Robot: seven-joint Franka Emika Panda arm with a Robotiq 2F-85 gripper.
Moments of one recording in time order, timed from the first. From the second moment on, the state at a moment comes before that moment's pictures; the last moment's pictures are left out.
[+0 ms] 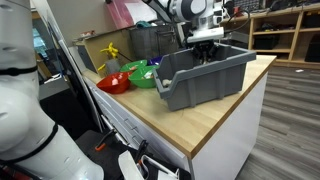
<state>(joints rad) -0.37 0.43 -0.07 -1.76 0.11 2.30 -0.67</state>
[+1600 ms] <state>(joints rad) -0.24 0.24 -0.06 -1.49 0.15 1.67 -0.68</state>
